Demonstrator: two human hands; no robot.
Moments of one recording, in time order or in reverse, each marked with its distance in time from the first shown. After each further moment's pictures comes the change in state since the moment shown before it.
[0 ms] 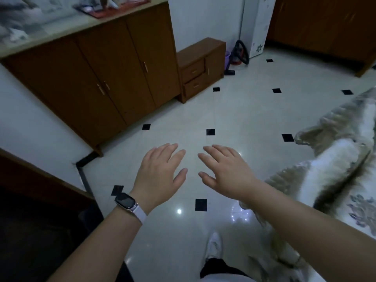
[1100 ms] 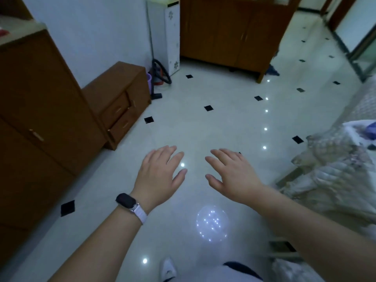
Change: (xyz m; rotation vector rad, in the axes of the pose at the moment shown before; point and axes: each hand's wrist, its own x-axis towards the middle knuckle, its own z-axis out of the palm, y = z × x) left_hand 0.539 -0.182 0.178 -0.337 0.106 0.449; right_hand 0.345 0.300 0.067 -0.288 0.002 0.532
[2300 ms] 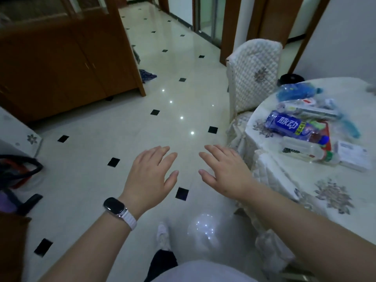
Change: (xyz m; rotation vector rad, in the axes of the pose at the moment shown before) left_hand 0.567 0.195 0.279 -0.203 -0.169 0.783; right_hand 0.085 0.498 0.031 -0.127 0.066 0.804
